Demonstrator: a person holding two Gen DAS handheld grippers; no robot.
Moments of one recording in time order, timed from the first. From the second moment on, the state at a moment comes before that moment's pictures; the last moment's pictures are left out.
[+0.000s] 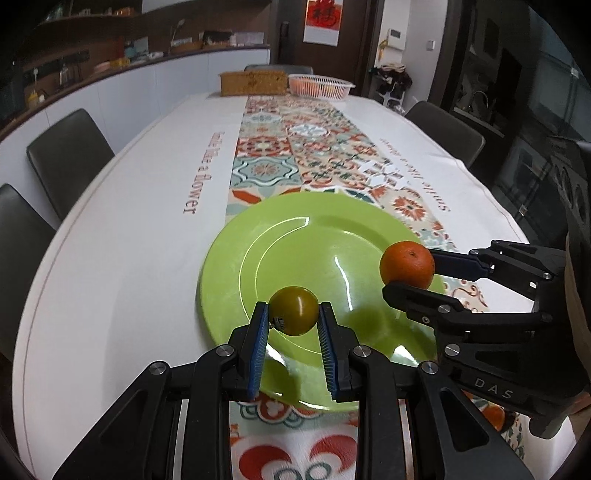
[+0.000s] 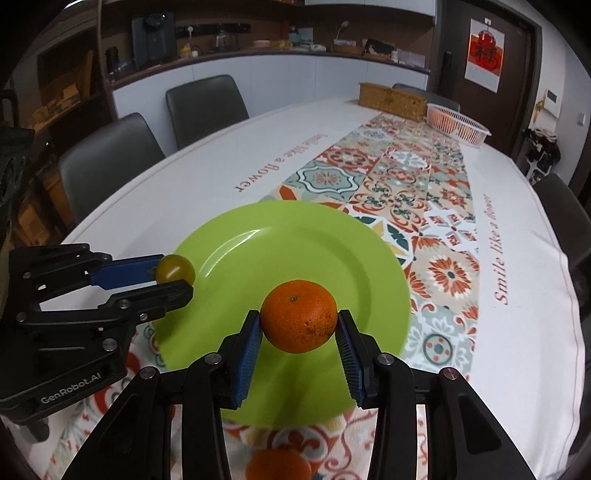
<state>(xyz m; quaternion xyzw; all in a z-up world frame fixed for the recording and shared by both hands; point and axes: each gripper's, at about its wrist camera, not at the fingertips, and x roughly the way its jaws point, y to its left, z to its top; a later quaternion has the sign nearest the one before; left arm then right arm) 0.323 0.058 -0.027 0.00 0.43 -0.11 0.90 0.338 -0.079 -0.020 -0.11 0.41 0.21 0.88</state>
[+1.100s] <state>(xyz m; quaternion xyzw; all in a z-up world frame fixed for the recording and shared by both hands) 0.220 0.027 0.057 0.03 0.35 -0.10 0.93 0.235 -0.118 0.059 -0.08 0.33 0.22 0.91</state>
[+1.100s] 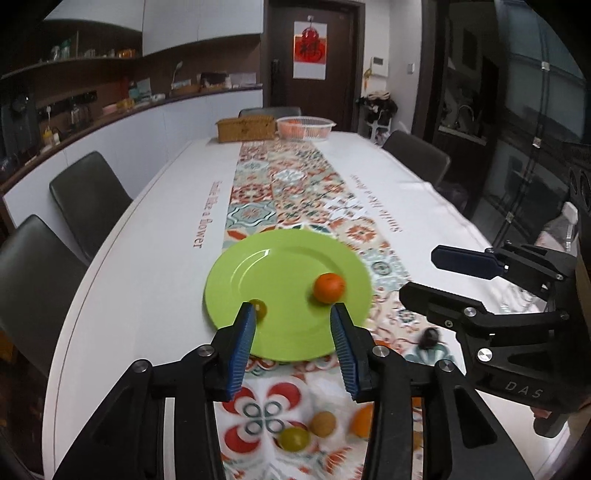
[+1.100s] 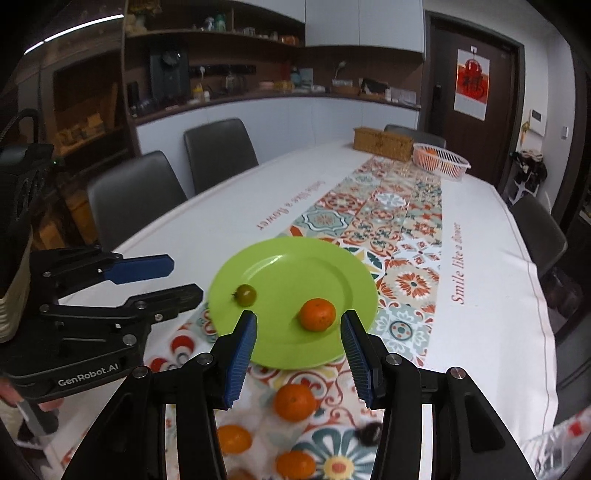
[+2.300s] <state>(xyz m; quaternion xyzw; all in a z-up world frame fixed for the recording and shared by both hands) 0.119 -0.048 0.017 0.04 0.38 -0.13 0.92 0.137 -0.189 0.023 -0.10 0.35 0.22 0.91</state>
